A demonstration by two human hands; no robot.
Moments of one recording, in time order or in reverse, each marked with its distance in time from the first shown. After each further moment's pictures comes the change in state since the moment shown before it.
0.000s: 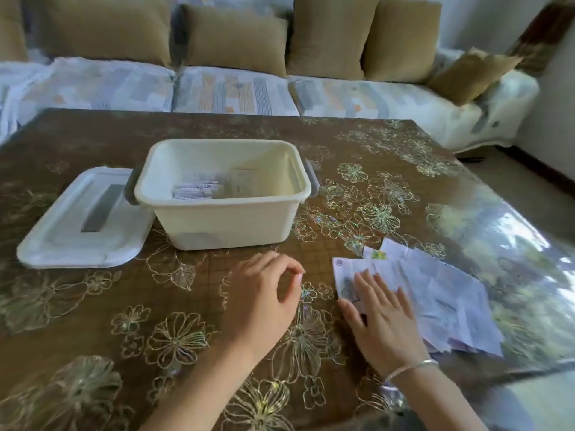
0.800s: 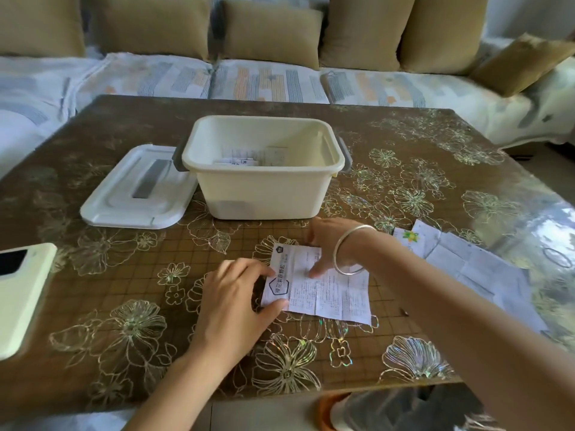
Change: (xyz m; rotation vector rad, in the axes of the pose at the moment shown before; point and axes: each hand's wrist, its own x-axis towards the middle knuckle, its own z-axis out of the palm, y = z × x) left_hand -0.070 -0.039 -0.038 0.247 -0.121 -0.219; right_hand 0.076 -0.106 -0.038 -0.321 -0.344 -0.390
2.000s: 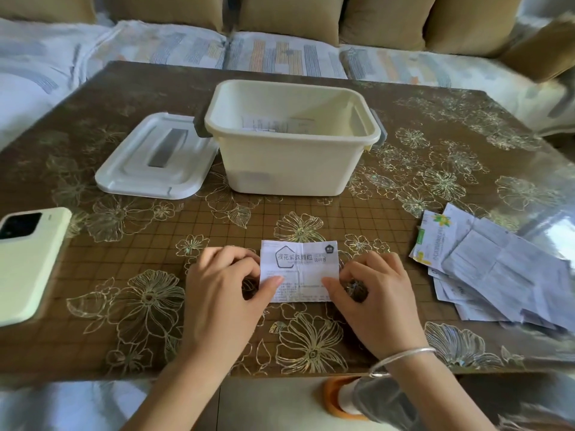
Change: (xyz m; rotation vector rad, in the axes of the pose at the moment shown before) left_hand -0.026 -0.020 -0.010 0.009 0.215 -0.078; right_hand -0.071 -0.030 0.110 0.454 0.880 0.031
